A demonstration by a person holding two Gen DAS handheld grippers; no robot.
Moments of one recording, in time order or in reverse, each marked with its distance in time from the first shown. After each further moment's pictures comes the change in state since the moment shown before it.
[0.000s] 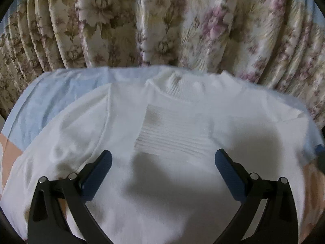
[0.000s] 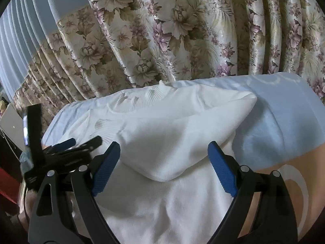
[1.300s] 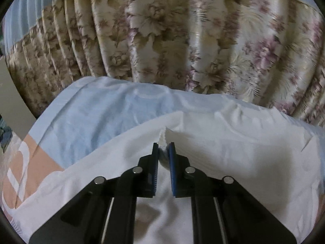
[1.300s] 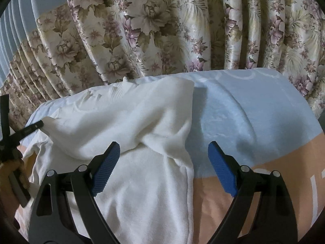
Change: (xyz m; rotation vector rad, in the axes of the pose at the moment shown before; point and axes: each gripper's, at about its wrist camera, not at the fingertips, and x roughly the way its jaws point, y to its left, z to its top) left arm -0.013 0.080 0.029 -0.134 -0.093 0.199; right arm 0.010 -0.046 -0.005 0.002 0.011 -0.148
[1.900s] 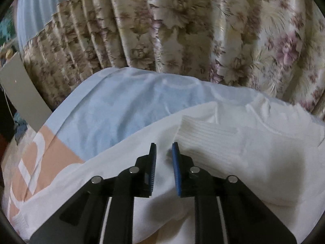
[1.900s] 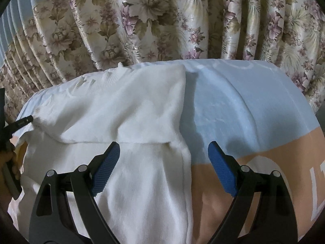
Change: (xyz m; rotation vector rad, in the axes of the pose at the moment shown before) left arm 0.006 0.024 -0.015 -0.030 0.018 0.132; right arm 0.004 0.002 -0.018 -0.023 0.050 -0.048
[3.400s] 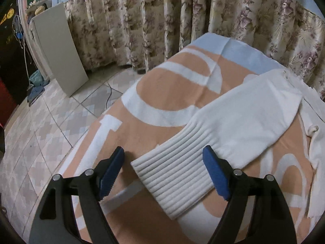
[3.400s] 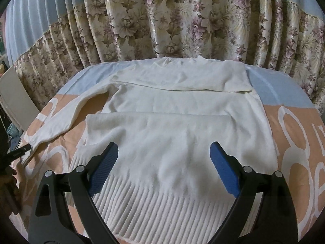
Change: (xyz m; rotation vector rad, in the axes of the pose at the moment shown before) left arm -0.112 0.315 -0.185 -0.168 0.088 0.041; right arm -0.120 0.179 -0.123 -0.133 -0.073 0.092
